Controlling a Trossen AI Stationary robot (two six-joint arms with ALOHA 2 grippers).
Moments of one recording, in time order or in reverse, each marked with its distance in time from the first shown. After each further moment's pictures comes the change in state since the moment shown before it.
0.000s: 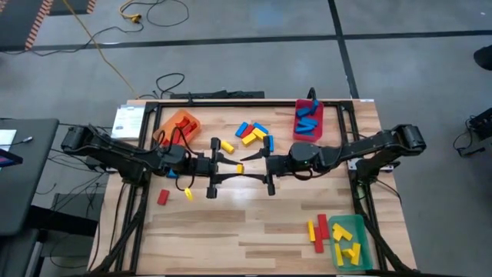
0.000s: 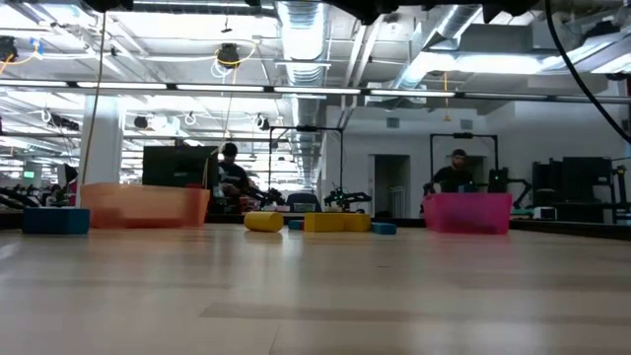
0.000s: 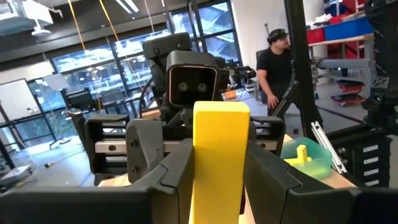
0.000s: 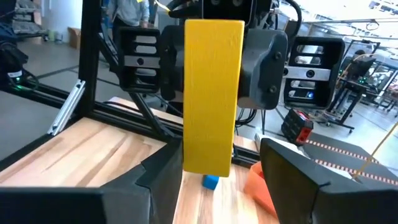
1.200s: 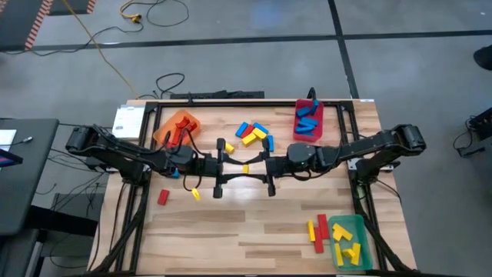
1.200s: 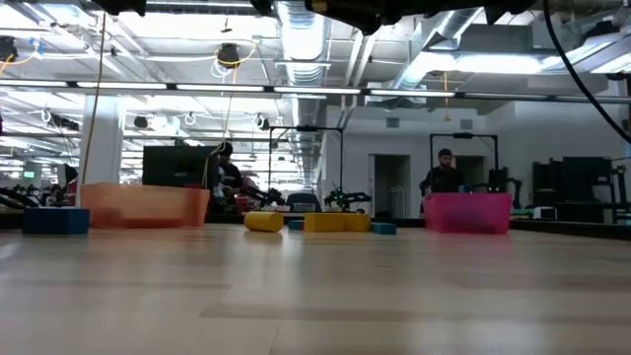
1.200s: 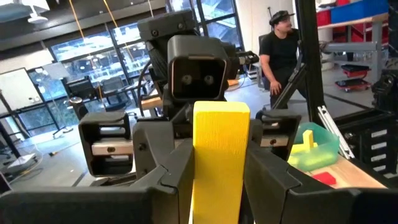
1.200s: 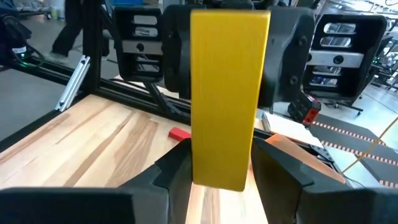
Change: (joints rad) left arm 0.013 0.068 0.041 -0.027 -0.004 0.008; right arm -0.001 -0.001 0.008 -0.107 0.000 0.007
